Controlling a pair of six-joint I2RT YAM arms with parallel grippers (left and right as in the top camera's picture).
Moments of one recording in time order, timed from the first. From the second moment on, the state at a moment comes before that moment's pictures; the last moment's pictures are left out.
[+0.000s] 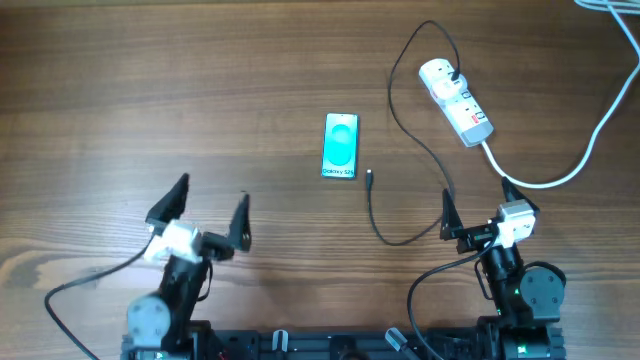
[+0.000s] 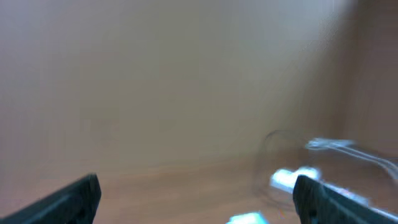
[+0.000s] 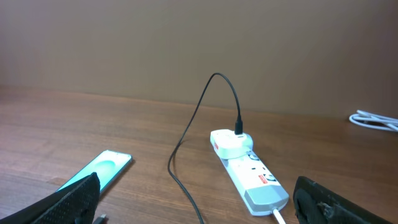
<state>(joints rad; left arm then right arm) -0.04 0.01 0.01 0.32 0.34 -0.15 0.02 0.02 0.01 0.01 -0.19 -0.03</state>
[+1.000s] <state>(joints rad) -0.28 1.39 1.66 -1.12 0.52 -0.42 0.02 0.02 0.01 0.01 -0.19 -0.03</state>
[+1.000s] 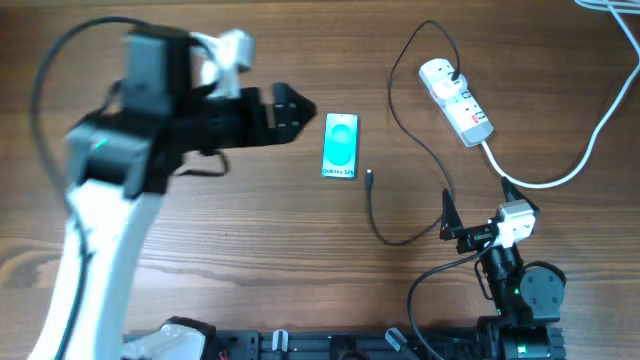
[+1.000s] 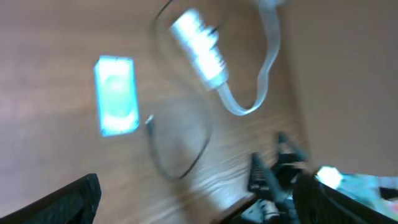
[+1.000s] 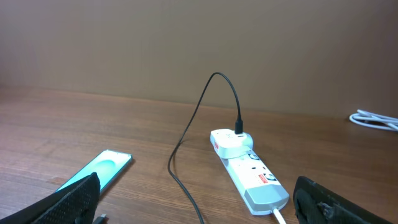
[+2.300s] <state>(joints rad) -0.58 2.21 1.74 -0.88 0.00 -0.54 0.02 0.02 0.01 0.01 -0.19 -0.03</state>
